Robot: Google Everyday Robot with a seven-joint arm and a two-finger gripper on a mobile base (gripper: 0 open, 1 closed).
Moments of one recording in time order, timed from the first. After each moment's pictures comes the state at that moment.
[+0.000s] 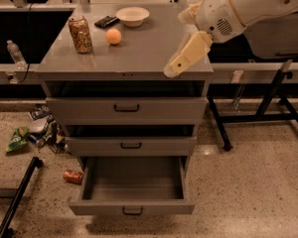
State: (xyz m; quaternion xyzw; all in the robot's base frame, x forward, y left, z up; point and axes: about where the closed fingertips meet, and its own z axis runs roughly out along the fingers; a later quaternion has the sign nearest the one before) arm 0.575 -0.061 0.993 -0.59 0.69 0.17 0.39
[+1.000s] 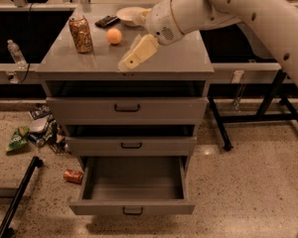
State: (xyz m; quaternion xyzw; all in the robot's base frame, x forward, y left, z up) arm 0.641 0.045 0.965 -0.61 0.62 0.24 0.44
